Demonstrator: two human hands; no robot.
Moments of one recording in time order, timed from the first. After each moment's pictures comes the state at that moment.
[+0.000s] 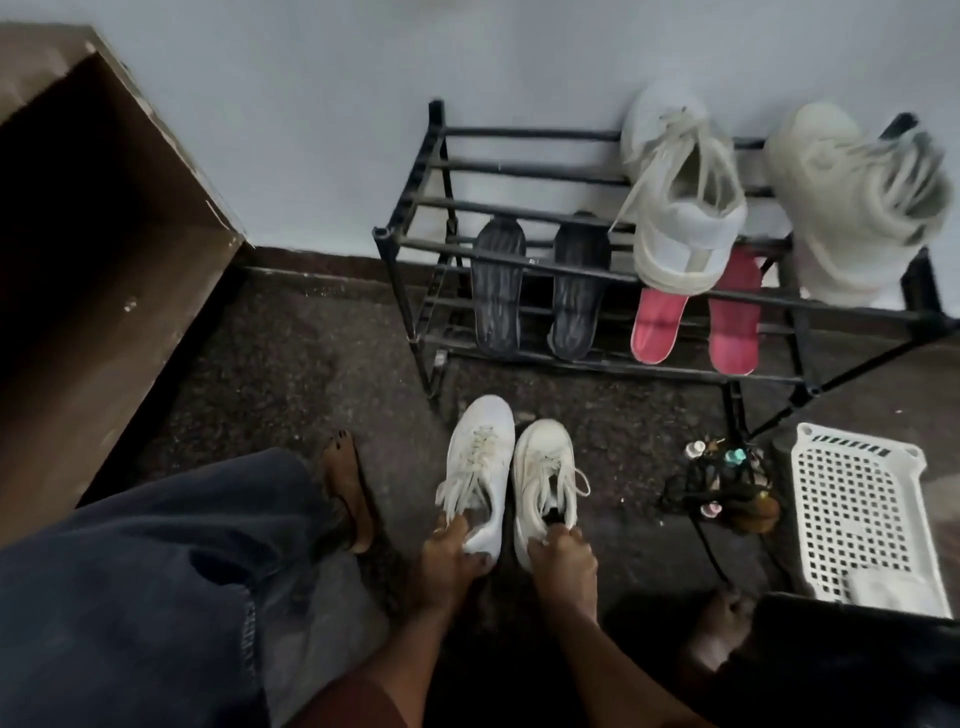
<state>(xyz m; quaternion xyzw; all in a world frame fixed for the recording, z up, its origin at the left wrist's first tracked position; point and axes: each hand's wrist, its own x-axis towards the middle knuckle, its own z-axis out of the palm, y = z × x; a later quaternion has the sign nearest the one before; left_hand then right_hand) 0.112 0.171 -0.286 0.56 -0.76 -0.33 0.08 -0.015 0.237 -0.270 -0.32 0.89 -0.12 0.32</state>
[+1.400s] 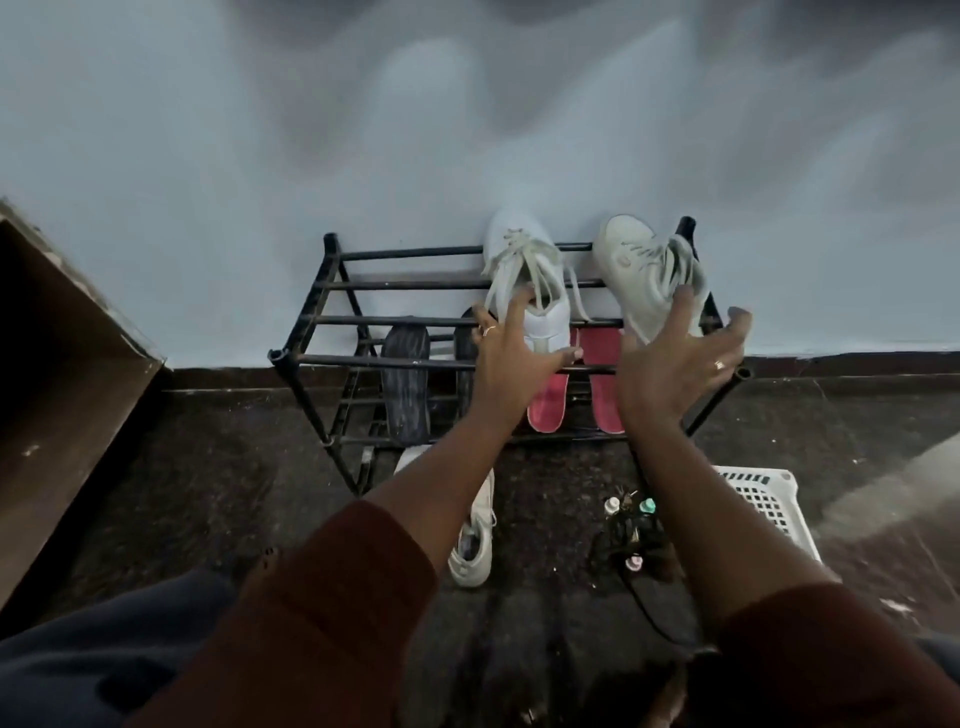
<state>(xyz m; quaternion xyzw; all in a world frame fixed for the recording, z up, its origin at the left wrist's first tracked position) -0.158 0.071 -0.069 0.39 -0.81 -0.36 0.25 -0.252 0.164 -0.060 -0.13 0.90 -0.38 -0.15</state>
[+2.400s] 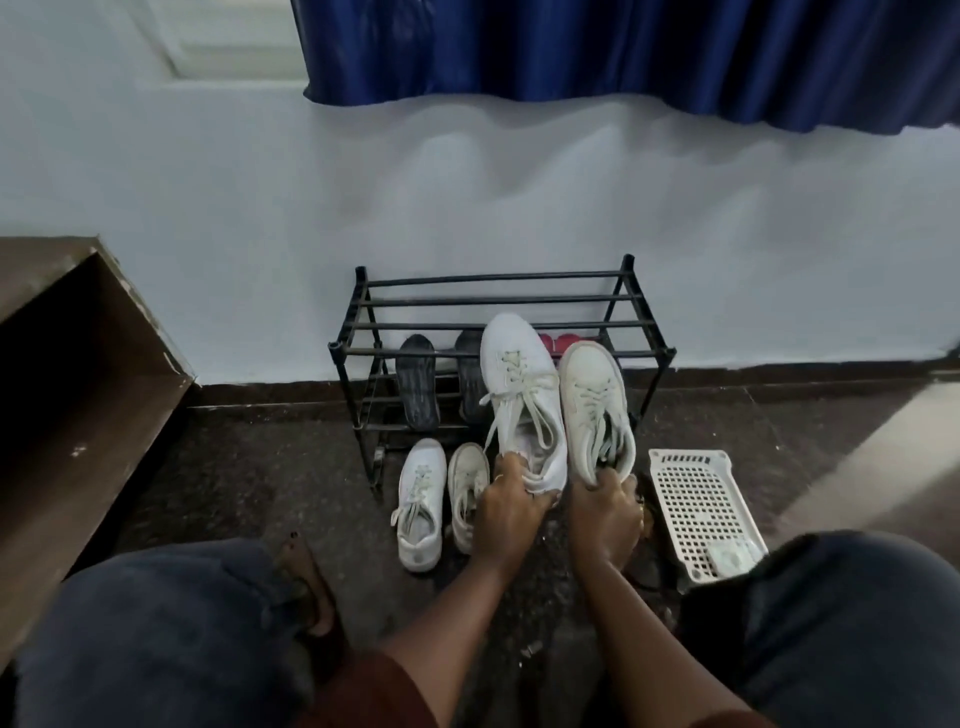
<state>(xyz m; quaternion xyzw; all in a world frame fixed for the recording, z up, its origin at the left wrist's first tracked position) 0.008 0.240 -0.104 0.36 -0.81 -0.37 0.28 -0.059 0.307 -0.085 -0.10 0.92 -0.38 0.01</state>
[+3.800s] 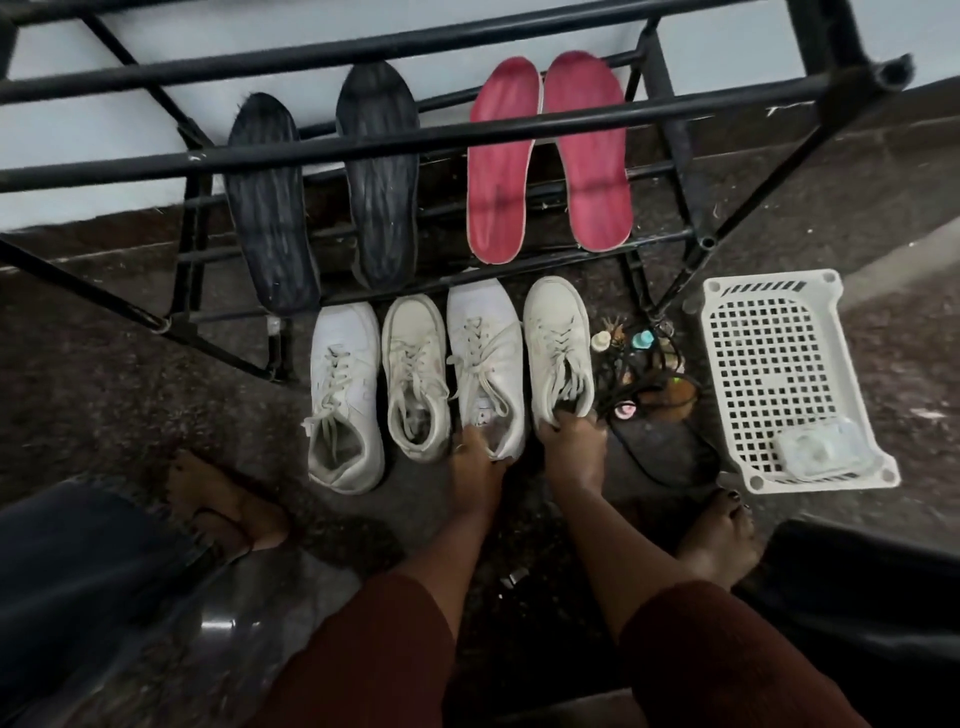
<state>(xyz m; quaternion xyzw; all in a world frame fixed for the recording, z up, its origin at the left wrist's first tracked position) -0.081 0.188 -0.372 0.55 -0.72 -0.42 -0.02 -0.176 0.244 -0.359 -0.11 0.92 -0.22 0.29</state>
